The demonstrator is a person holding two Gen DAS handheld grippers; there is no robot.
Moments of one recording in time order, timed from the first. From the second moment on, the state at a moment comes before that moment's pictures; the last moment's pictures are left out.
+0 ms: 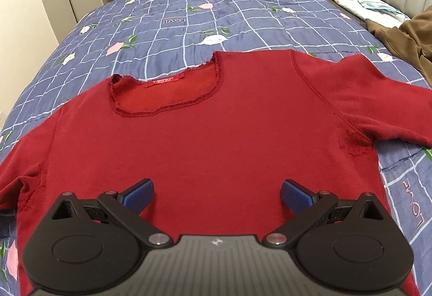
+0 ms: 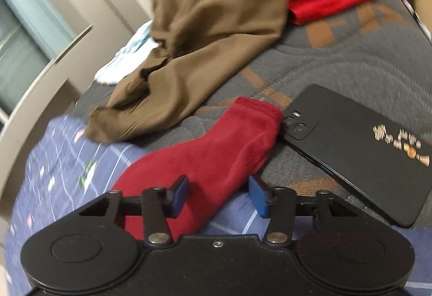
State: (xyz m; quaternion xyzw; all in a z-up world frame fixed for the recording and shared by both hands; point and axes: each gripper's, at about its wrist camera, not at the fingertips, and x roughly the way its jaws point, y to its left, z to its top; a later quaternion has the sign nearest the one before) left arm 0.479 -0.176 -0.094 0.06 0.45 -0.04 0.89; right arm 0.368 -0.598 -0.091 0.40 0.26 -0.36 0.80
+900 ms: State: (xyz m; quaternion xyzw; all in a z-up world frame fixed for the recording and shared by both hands) left arm 0.462 -0.006 -0.023 -0.10 0.41 0.02 0.91; right arm 0.492 -0.344 0.074 0.12 0.22 -0.05 0.97
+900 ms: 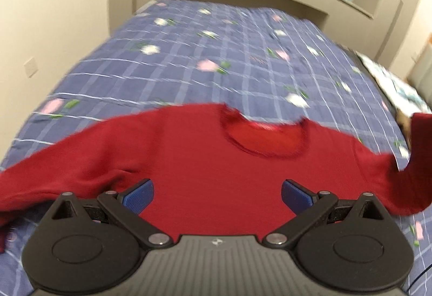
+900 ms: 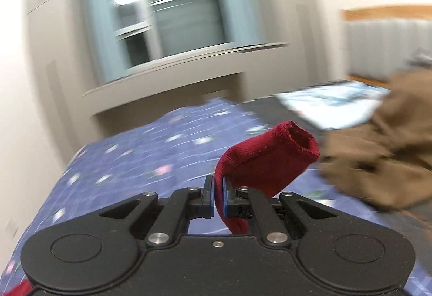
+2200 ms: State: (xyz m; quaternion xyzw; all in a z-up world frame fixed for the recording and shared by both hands) left arm 0.502 0.061 -0.080 -0.16 0.42 0.00 0.90; right arm 0.450 -0.338 -0.039 0.10 0.36 -0.05 0.93
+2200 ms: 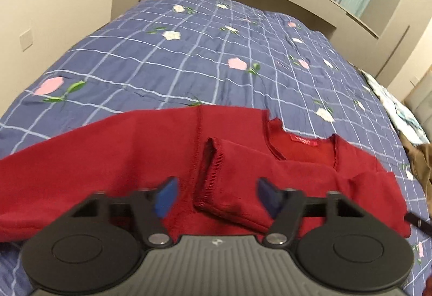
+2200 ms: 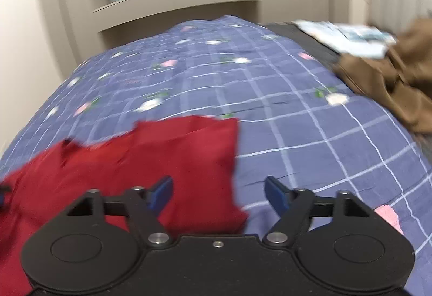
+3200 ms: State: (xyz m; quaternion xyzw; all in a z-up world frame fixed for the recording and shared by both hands) left arm 0.478 0.055 -0.088 -0.14 0.44 0.02 0.89; right arm 0.458 -0.316 -0.045 0.02 0.36 -0.02 0.93
